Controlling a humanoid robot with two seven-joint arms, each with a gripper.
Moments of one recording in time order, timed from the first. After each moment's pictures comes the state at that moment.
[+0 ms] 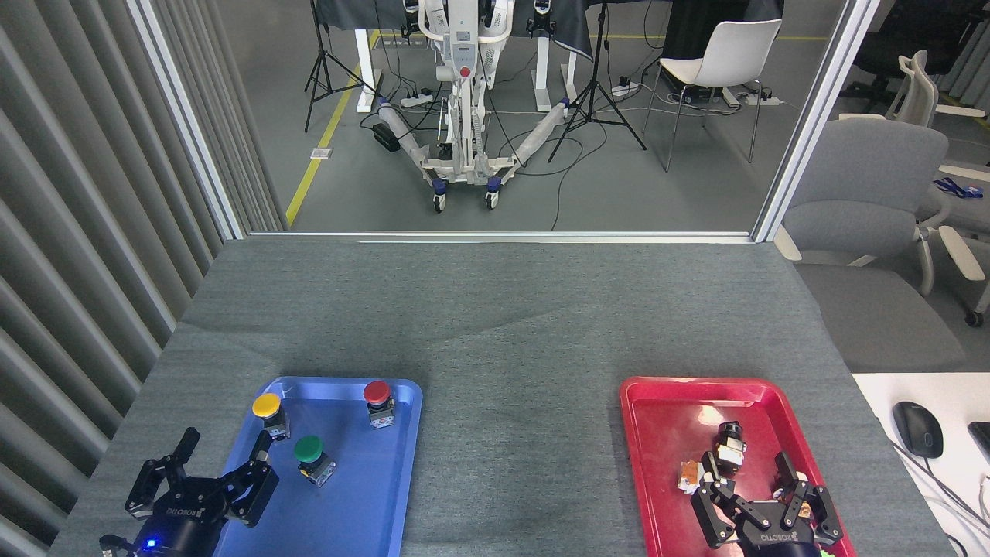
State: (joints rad) left arm 0.09 0.25 0.10 -1.56 -1.22 -0.20 0.12; right arm 0.15 0.01 -0.20 -1.55 1.46 -0.25 -0.15
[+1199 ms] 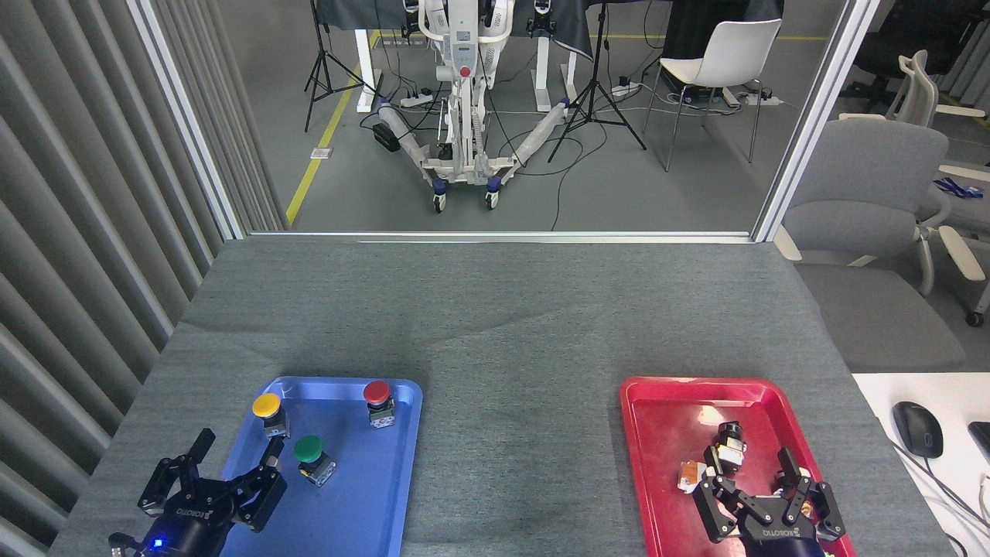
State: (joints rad) left arm 0.07 0.25 0.10 -1.49 -1.22 -0.30 0.15; right arm 0.15 -0.03 -0.15 -1.56 1.40 -0.18 -0.16
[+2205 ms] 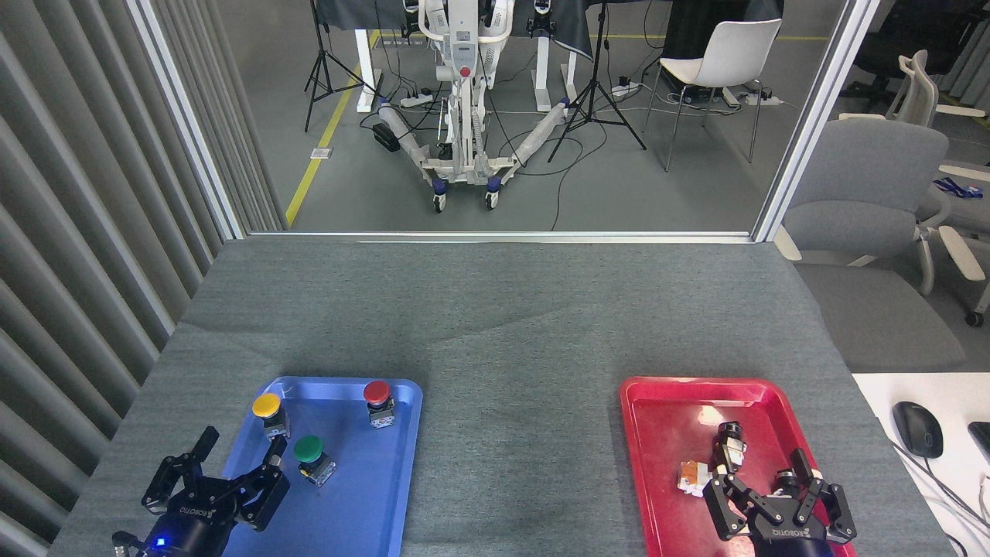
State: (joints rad) left arm 0.06 0.25 0.10 -1.49 -1.22 -0.31 0.16; right arm 0.15 -0.02 -0.19 -1.56 1.40 -0.18 -0.16
